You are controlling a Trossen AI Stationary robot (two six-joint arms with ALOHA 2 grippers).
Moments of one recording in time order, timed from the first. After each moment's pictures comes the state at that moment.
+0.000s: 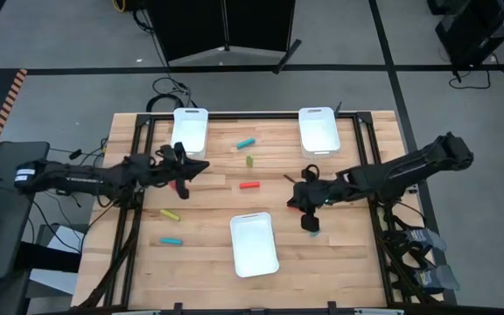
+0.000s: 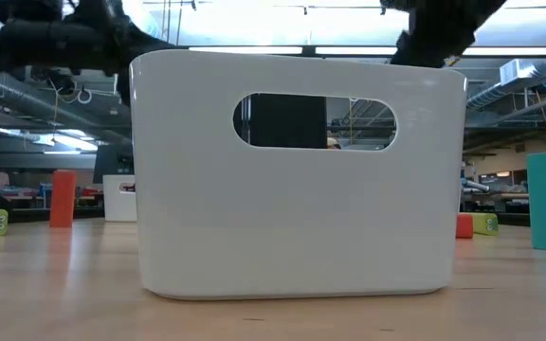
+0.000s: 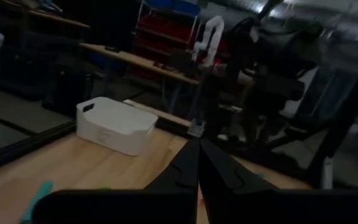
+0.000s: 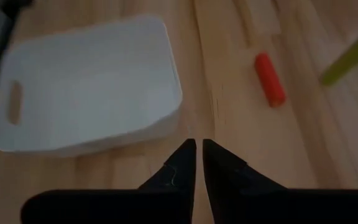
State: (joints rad) left arm 0.08 0.73 0.26 0.56 -0.14 -0.29; right arm 0.24 1.28 0.88 -0.42 0.16 0.30
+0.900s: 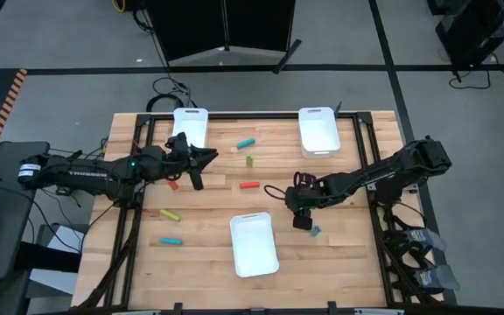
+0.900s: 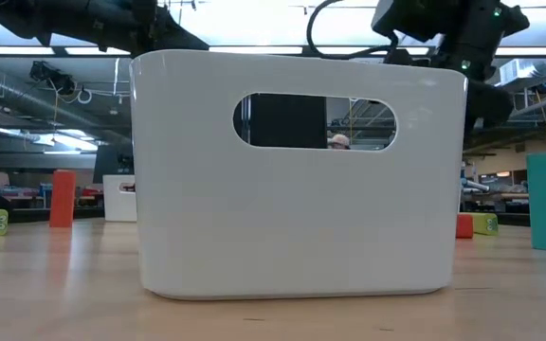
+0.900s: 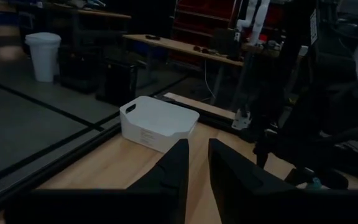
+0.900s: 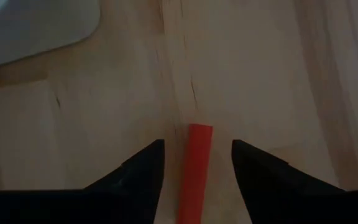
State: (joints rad) left arm 0.07 0.87 0.49 0.34 -0.31 -0.20; right arm 0.19 1.55 0.88 -0.56 0.19 0.35
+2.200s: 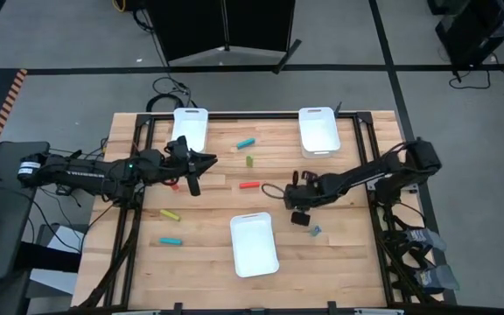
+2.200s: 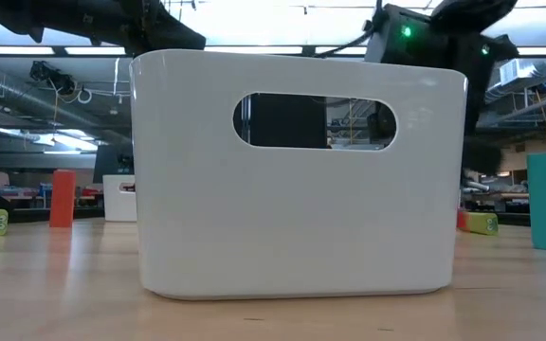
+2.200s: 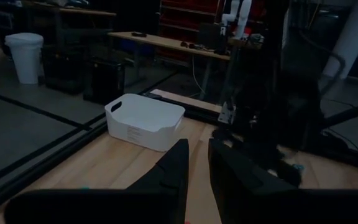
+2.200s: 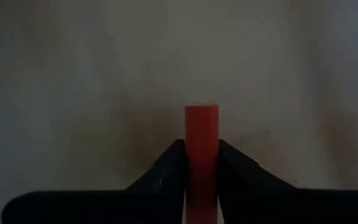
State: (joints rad) left arm 0.02 0.84 0.49 0.31 -0.30 -0.18; right arm 0.15 1.61 0.86 -0.56 0.25 0.38
